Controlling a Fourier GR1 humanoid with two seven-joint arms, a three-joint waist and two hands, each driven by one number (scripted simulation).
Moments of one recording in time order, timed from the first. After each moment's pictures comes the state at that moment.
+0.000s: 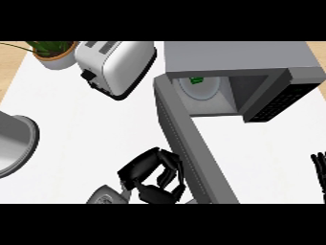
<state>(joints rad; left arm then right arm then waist) -0.18 0.01 -0.50 -1.33 -0.20 -0.30 -0.16 0.36 -0.09 -0.26 -1.66 0.07 0.29 -0.66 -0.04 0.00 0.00</state>
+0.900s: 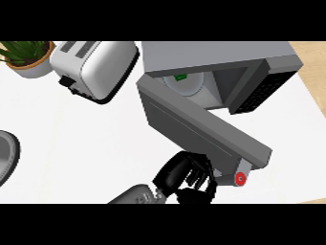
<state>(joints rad) -0.47 0.01 -0.96 -1.05 0.17 0.33 -0.21 0.37 -0.18 -0.29 -1.90 -0.11 0.45 -0.60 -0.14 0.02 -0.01</state>
